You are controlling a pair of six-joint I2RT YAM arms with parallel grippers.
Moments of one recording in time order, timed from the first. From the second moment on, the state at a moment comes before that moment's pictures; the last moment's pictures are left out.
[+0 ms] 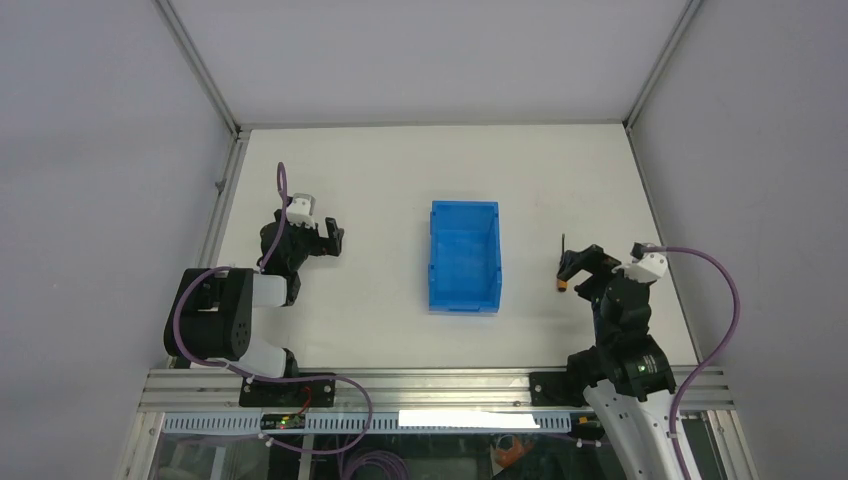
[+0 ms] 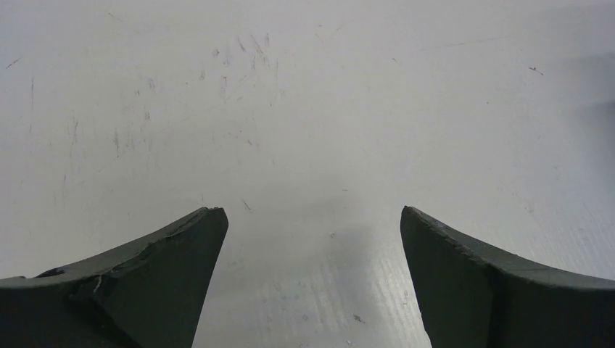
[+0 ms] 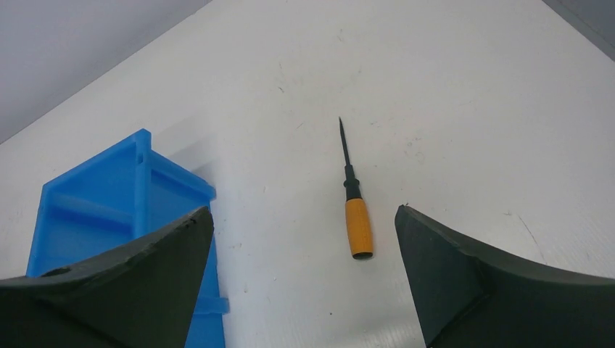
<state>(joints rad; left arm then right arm) -0.02 1.51 0.34 0.85 0.17 0.00 0.26 0.17 0.44 -0.57 0.41 0.51</state>
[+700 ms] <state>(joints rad) -0.02 1.51 0.34 0.85 0.17 0.00 0.19 1.08 1.31 -0.76 0.40 0.36</state>
